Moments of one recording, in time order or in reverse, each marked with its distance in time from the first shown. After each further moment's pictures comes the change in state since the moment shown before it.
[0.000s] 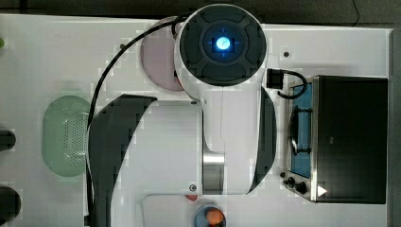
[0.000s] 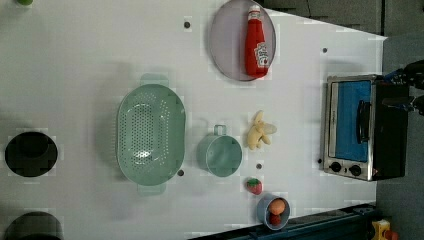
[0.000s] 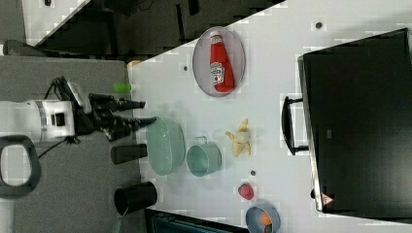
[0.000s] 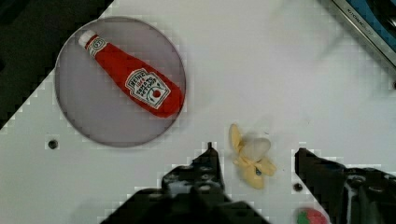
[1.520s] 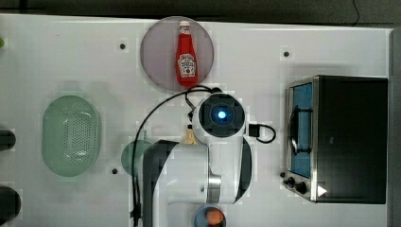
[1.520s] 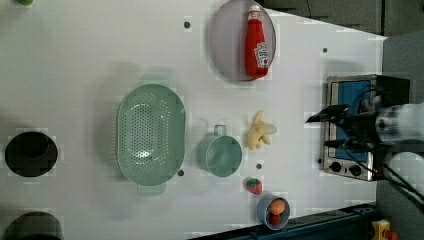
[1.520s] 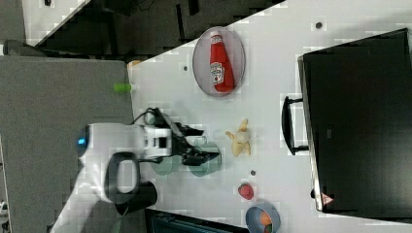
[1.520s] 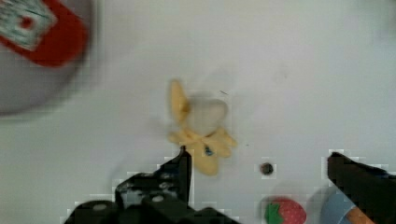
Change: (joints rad) arm -0.020 0.005 -0.010 -0.530 0.018 0.406 -0.039
